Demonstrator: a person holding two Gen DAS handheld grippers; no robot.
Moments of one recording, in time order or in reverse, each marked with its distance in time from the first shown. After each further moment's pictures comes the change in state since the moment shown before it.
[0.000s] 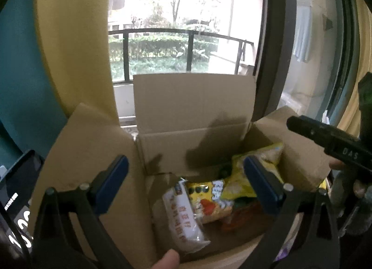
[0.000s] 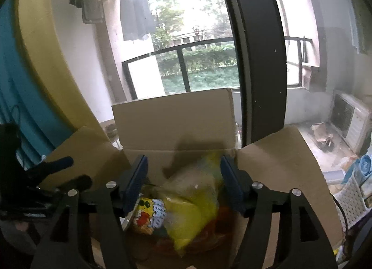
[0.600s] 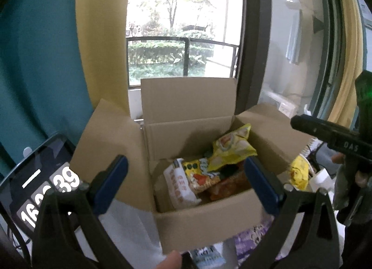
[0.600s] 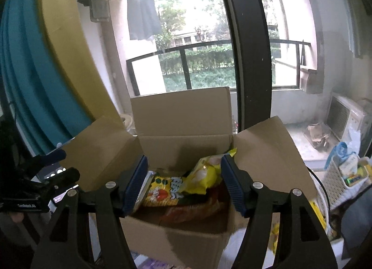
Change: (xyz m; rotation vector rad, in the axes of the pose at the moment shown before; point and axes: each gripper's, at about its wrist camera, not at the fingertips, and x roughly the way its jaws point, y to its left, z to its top) left arm -0.085 -0.010 -0.032 0.020 -0.039 -0.014; right arm -0.069 0.024 -0.016 -0.021 0.008 0.000
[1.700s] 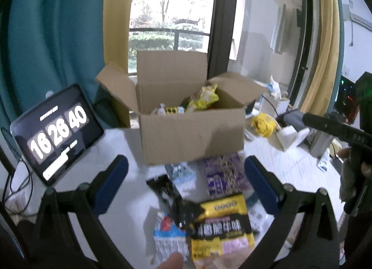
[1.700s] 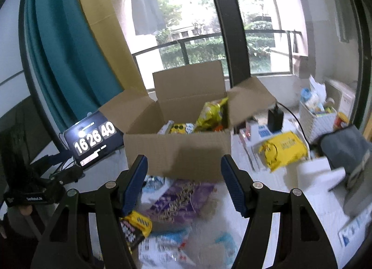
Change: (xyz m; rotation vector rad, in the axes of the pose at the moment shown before) left arm -0.127 -0.028 -0.117 0.000 0.056 -0.058; right arm -0.145 0.025 -0.108 0.053 0.050 0.001
